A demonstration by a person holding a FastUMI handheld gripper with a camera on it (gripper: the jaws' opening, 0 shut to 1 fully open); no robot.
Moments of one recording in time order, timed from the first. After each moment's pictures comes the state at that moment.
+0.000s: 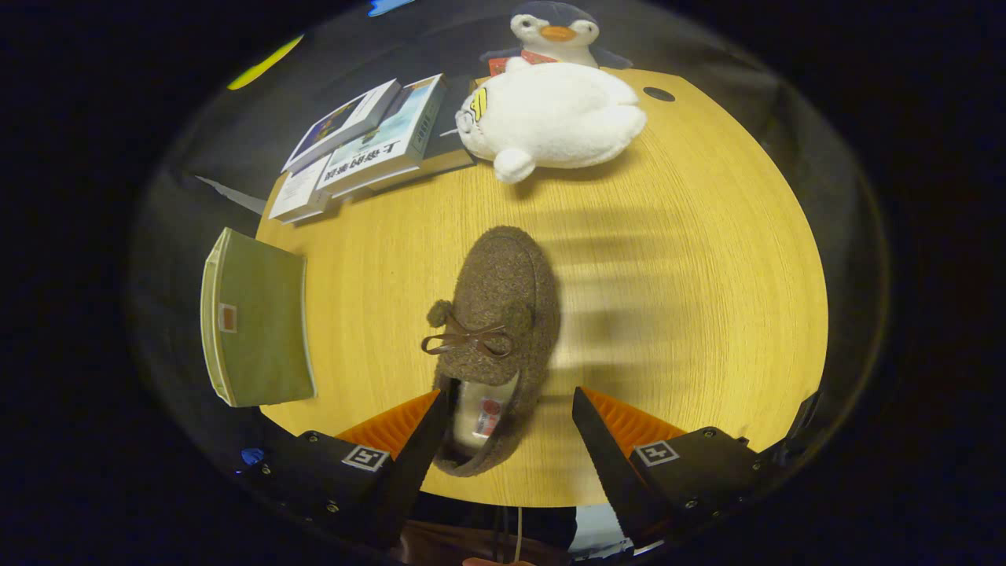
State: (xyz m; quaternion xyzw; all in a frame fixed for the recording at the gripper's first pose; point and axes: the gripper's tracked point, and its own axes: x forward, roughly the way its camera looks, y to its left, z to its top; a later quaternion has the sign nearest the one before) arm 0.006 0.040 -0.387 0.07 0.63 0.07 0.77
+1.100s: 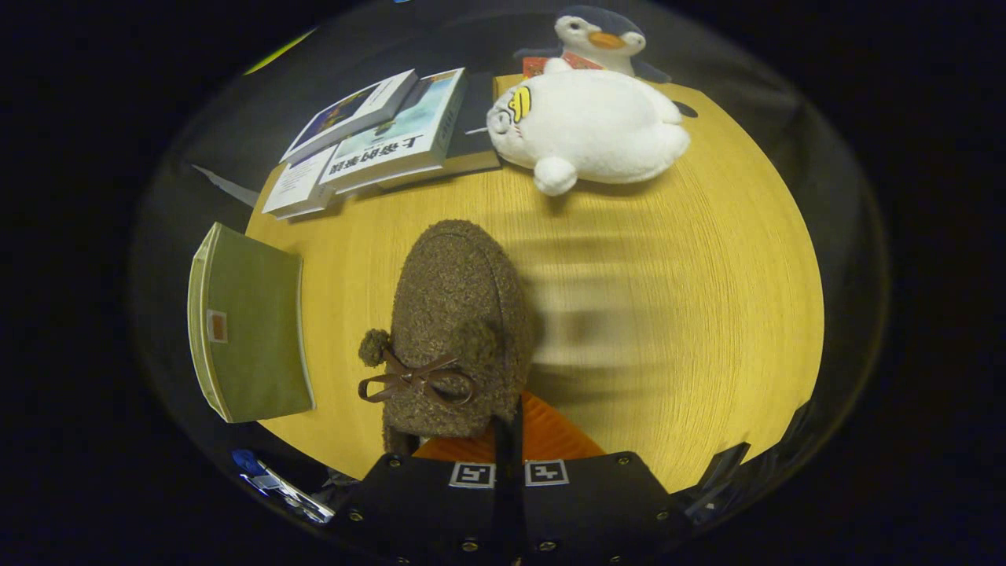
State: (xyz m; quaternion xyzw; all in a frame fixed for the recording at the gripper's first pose) arm 0.026 0.096 -0.361 0.05 0.62 0.07 0.78
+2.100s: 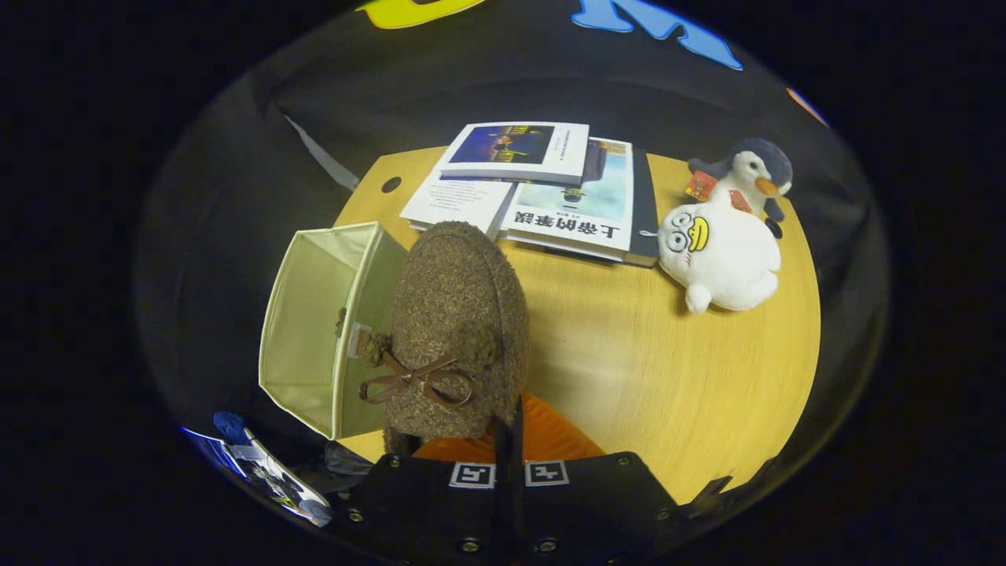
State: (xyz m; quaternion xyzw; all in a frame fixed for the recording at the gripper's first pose) arm 0.046 0.257 -0.269 -0.03 0.56 0.18 0.81
